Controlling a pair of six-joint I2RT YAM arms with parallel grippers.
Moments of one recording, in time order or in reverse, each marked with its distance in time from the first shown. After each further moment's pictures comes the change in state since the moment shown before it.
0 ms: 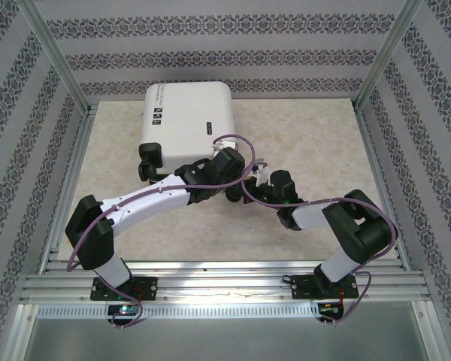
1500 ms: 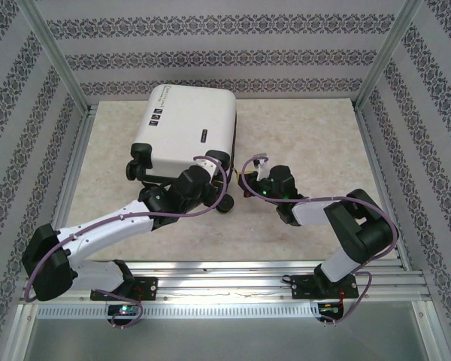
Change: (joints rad) left arm 0.010 -0.364 -0.400 0.232 0.148 0.220; right arm -0.020 0.001 0.055 -0.068 0.073 0.001
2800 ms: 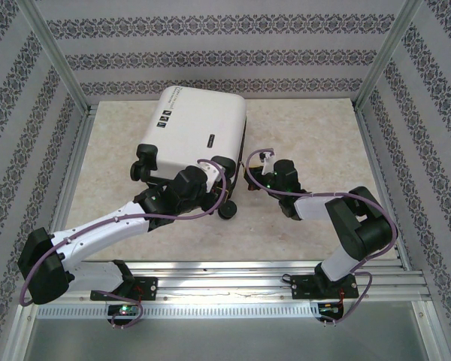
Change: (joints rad) left arm 0.002 -0.033 -0.001 -0.048 0.151 0.093; right arm -0.068 0.019 0.043 -0.057 0.025 0.003
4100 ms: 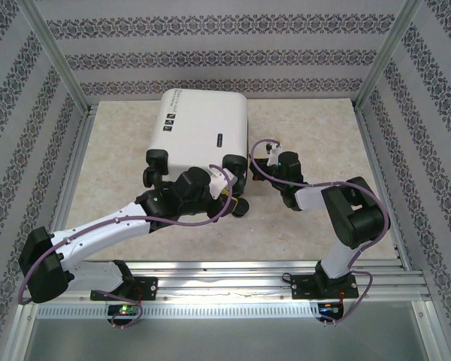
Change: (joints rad) left arm -0.038 0.006 0.024 0.024 0.188 0.092; right arm -0.089 0.101 0.080 0.025 -0.019 0.016
